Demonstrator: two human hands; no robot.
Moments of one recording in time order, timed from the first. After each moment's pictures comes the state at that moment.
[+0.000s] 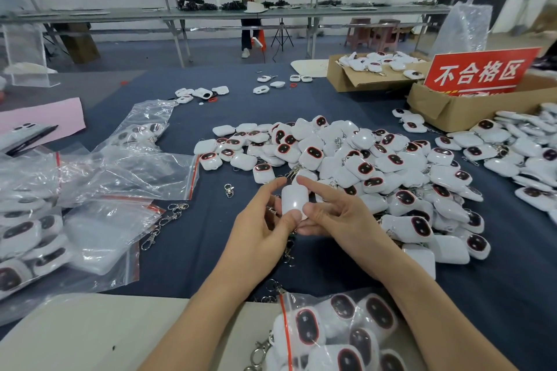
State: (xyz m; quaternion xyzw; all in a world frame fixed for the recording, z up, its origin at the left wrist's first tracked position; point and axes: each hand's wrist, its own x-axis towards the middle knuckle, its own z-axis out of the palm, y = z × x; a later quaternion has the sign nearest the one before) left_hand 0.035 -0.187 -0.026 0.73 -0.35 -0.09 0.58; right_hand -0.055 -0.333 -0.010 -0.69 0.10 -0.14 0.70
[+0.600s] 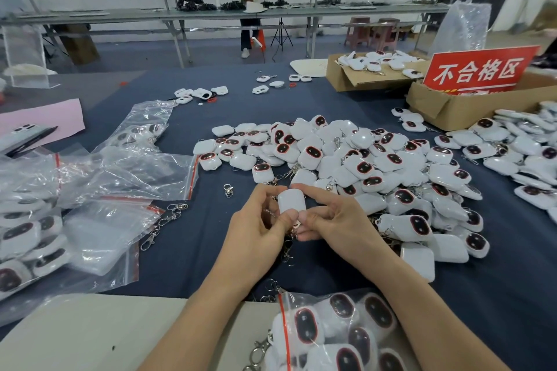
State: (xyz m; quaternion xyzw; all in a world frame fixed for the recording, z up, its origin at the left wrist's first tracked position) left_hand 0.036 -0.188 -0.029 0.74 -0.33 -0.08 0.58; right_hand -0.050 -0.326 -0.013 -0.72 0.13 -0.14 0.67
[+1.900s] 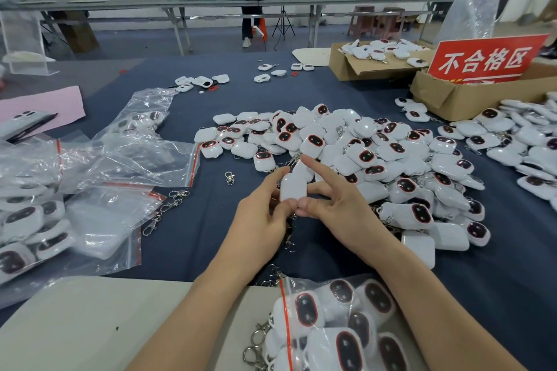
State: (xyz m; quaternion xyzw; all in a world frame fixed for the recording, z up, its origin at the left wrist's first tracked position) left_hand 0.041 -0.193 -0.036 0.76 -0.34 -0.08 0.54; right_hand -0.047 -0.329 -0.017 -0.70 0.10 -0.17 0.69
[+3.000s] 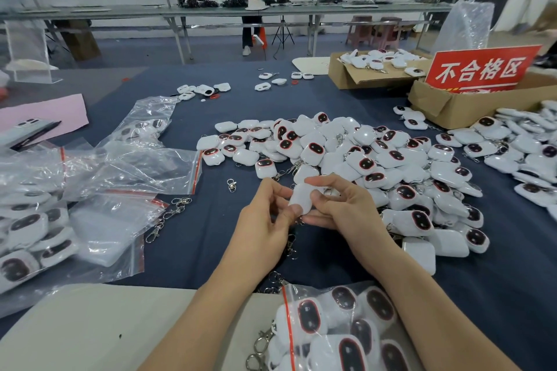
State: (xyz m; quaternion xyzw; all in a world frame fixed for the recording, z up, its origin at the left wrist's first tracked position) left_hand 0.036 -0.193 -0.034 0.74 -0.34 -0.08 0.58; right_hand -0.048 -0.328 -0.009 -0.61 0.19 -0.19 0.75
